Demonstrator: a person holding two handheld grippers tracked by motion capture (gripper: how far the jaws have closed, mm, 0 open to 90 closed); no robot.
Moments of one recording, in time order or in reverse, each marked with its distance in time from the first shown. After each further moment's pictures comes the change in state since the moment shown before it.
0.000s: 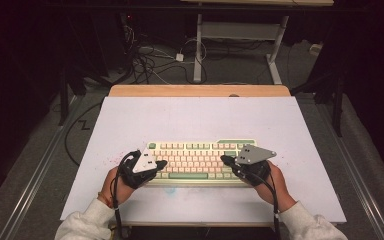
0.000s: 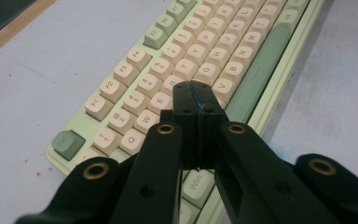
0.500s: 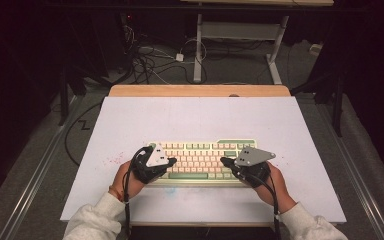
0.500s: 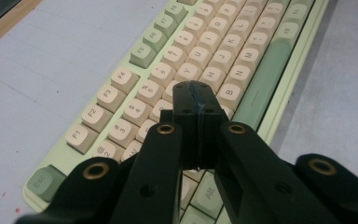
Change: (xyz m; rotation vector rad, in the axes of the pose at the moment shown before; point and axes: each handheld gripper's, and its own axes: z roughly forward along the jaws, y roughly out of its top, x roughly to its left) left arm 0.000 0.020 0.021 0.025 -0.026 0.023; right arm 0.003 -0.002 0.001 0.008 0.008 -0.009
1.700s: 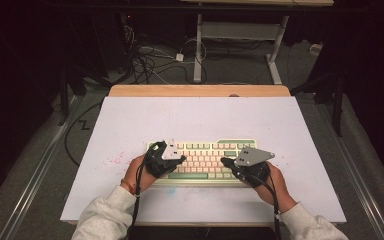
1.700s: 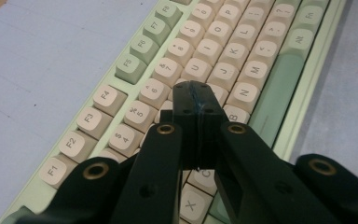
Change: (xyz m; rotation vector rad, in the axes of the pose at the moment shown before) left arm 0.003 0.019 0.027 0.059 -0.030 0.000; right arm -0.001 -0.001 0.001 0.013 0.003 -0.006
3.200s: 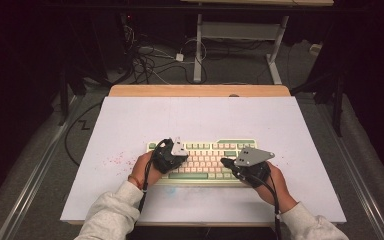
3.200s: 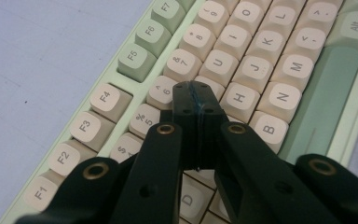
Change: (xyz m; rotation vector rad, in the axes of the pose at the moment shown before) left arm 0.007 0.005 0.025 0.045 0.012 -0.006; right arm 0.000 0.000 -0.001 0.005 0.007 -0.008
